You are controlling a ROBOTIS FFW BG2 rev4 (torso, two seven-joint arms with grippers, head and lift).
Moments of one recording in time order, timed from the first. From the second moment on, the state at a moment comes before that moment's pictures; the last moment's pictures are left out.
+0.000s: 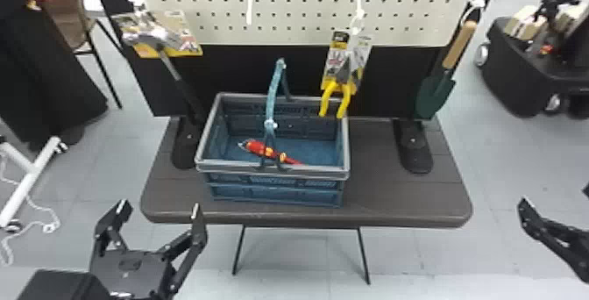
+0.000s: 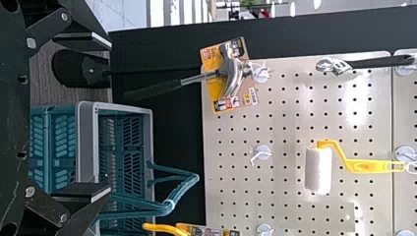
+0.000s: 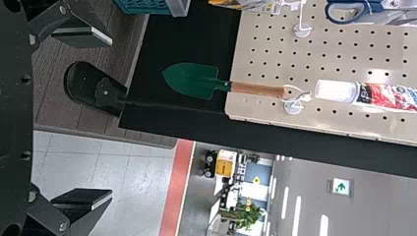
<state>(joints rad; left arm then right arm) 0.90 0.16 -0.09 -2.31 -0.02 -0.12 0.15 0.57 0.00 -0.50 -1.98 -0.08 -0.10 0.63</state>
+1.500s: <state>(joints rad) 0.89 0.17 -0.09 -2.31 -0.01 -0.13 0.15 0.29 -0.01 -0.54 -2.13 0.03 0.14 0.80</state>
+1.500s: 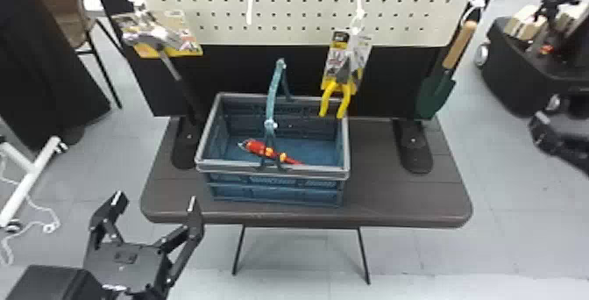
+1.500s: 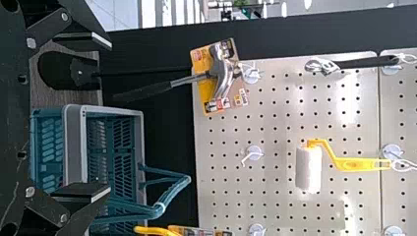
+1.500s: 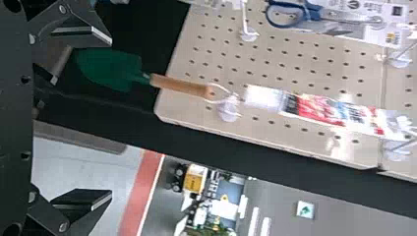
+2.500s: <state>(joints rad) 0.84 0.26 -0.12 -2.33 0.02 -0.13 0.18 -0.18 -0.37 -0.45 -2.03 -0.14 0.48 0.96</state>
